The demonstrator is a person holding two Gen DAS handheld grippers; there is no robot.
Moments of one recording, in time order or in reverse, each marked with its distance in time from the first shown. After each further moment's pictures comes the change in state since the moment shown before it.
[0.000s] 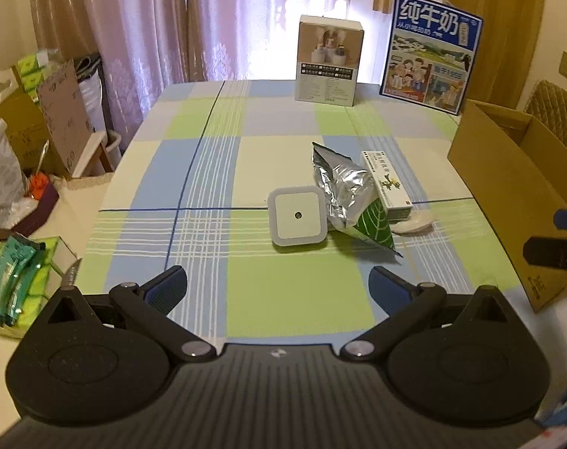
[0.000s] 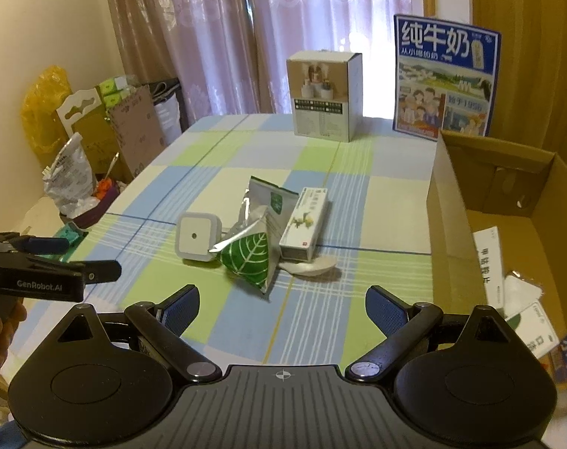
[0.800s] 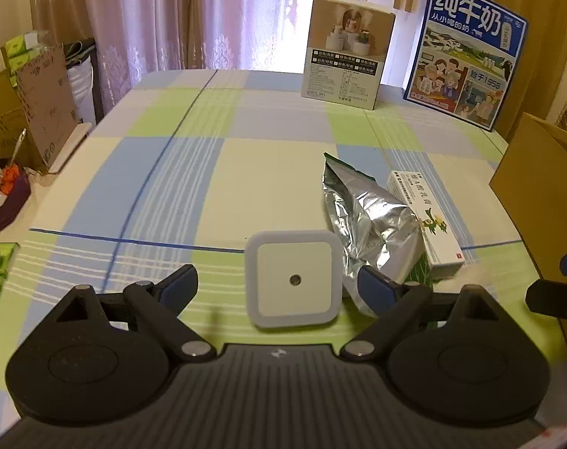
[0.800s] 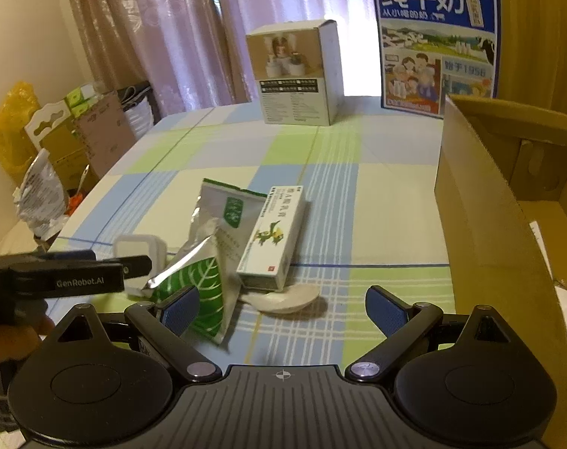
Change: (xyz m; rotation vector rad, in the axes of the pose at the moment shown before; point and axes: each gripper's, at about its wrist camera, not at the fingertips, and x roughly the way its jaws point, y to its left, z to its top) left arm 0.132 -0.008 0.031 -0.065 -0.013 -0.012; right arm 0.094 -0.044 0.019 0.102 0.002 -0.016
